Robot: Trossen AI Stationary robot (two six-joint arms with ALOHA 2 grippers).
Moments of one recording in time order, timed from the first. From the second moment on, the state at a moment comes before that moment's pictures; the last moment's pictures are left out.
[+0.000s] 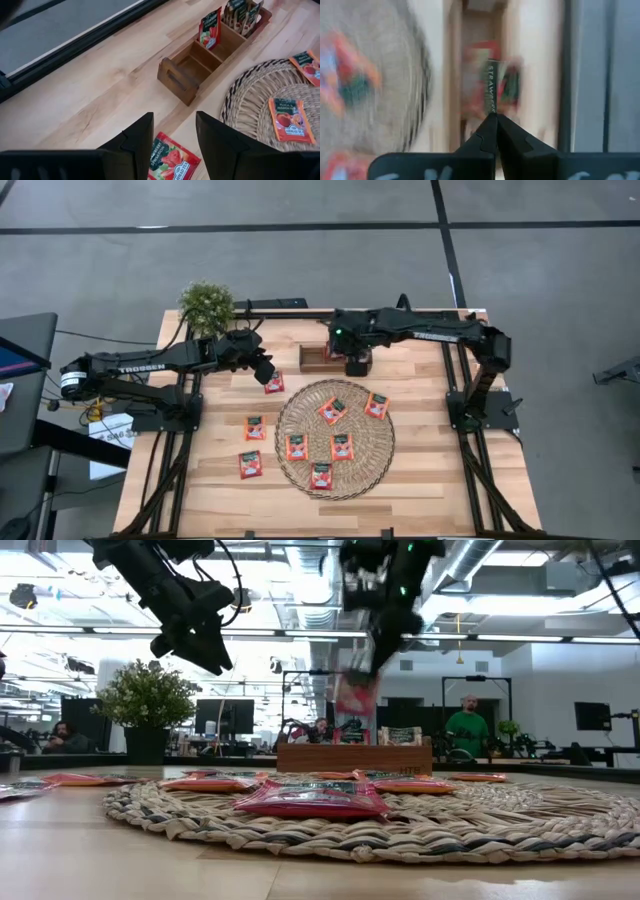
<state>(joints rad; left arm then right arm) 0.30 1.07 0.76 -0.41 -0.28 -0.41 -0.27 1.78 1.59 -0.95 0.19 -0.42</state>
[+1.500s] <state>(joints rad) 0.29 1.16 0.76 -0.33 -0.27 -0.36 -0.37 2.02 1.72 -1.06 0.13 -0.50</state>
